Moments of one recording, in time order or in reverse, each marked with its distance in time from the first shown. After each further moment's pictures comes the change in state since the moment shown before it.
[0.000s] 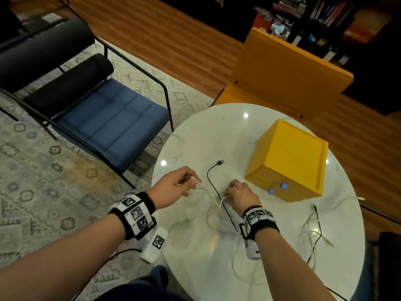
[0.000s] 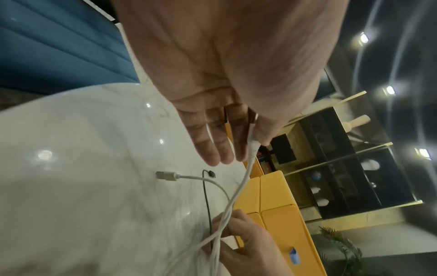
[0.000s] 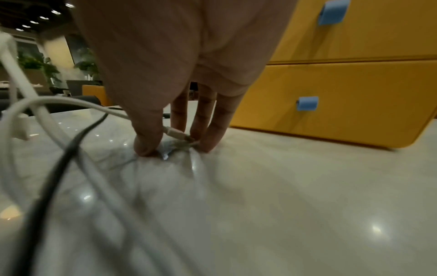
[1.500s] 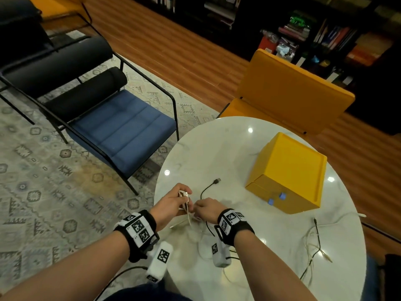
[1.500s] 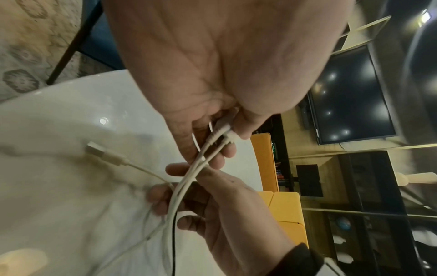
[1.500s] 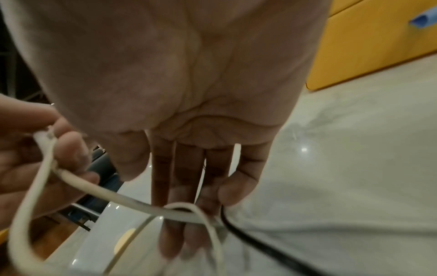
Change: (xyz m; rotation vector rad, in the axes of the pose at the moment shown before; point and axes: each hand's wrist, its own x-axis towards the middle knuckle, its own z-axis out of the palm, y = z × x) left_hand -0.035 -0.006 0.024 -0.433 0.108 -0.281; right_hand -0.004 -0.102 -0.019 0.380 -0.417 -0.017
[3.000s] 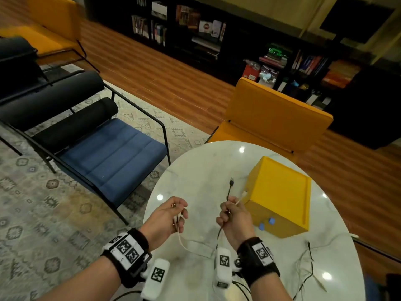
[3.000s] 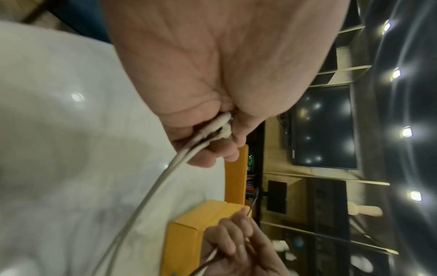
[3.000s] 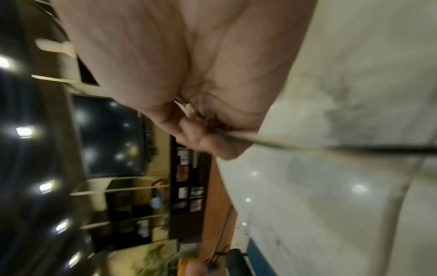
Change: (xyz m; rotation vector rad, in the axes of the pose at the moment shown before) left_hand 0.015 0.049 0.016 -0.270 -0.003 0.003; right_hand -0.053 0.015 -0.064 1.679 0.567 -0.077
